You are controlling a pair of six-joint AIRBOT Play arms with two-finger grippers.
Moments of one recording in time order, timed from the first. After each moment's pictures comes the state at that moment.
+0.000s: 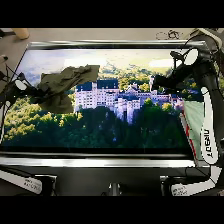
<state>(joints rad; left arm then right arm) 0.20 -1.74 1.42 1.30 -0.78 -1.97 0.03 -1.64 1.77 -1.34 1.47 1.70</state>
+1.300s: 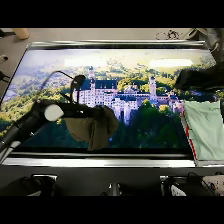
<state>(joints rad) -0.55 -1.17 1.11 1.32 -0.90 -1.77 0.03 -1.20 1.66 -1.43 1.62 1.63</state>
